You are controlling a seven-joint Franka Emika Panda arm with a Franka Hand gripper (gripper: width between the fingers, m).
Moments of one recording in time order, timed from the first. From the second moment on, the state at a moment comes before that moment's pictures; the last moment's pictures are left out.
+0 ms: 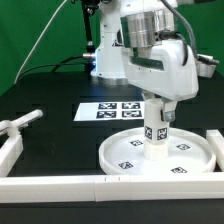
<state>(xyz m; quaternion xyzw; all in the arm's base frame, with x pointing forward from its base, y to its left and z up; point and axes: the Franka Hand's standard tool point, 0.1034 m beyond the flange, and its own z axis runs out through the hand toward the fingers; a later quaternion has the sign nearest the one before) 0.560 0.044 0.077 -0.82 0.56 -0.02 0.08</state>
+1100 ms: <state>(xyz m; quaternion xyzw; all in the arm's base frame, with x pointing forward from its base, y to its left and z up) 0.557 0.037 0.076 -1.00 0.01 -0.04 0.03</state>
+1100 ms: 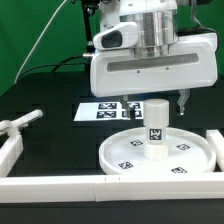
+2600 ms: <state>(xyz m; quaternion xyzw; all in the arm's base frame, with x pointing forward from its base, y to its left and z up) 0.557 0.046 0.074 -0.81 0.58 -0.02 0.07</state>
